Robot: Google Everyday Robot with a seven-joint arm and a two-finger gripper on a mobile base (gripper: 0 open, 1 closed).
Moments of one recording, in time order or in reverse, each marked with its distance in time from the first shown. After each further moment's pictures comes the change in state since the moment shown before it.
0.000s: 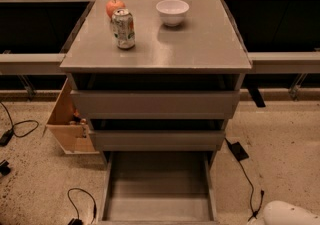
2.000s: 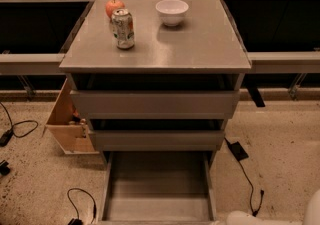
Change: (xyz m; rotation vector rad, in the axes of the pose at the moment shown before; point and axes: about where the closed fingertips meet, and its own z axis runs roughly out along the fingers) arm -0.052 -0.048 0.206 -0.049 -0.197 -0.107
